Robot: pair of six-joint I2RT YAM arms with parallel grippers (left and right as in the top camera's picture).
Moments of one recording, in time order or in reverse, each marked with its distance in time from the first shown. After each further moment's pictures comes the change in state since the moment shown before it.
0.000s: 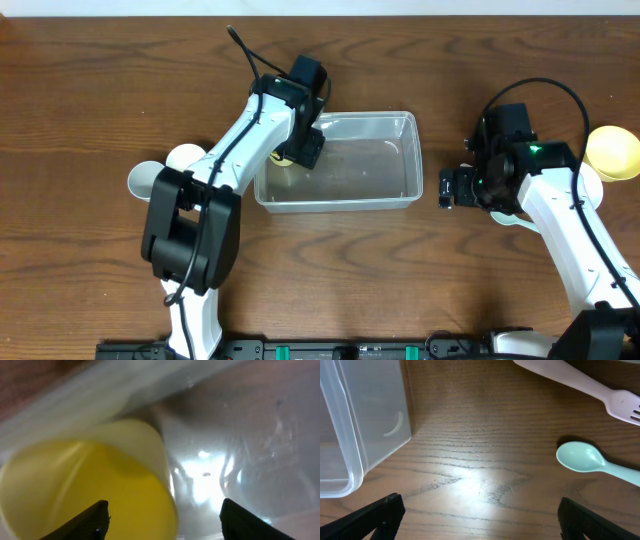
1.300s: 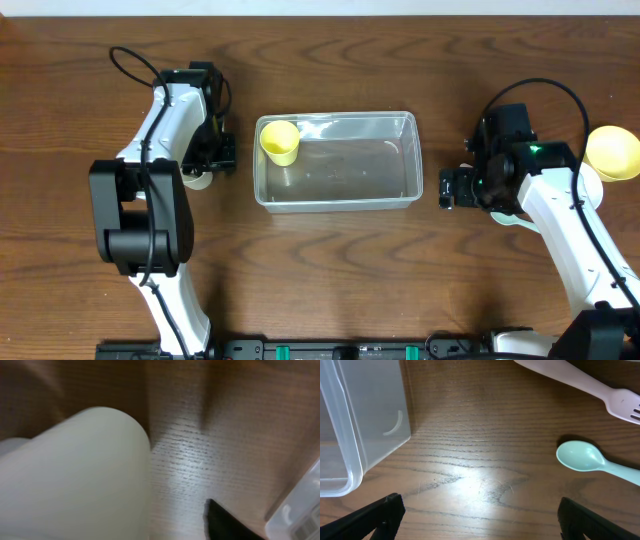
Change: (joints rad) left arm 0.387 0.032 -0.066 -0.158 -0.001 -0.137; right arm 0.000 0.000 0.000 -0.003 0.000 0.000
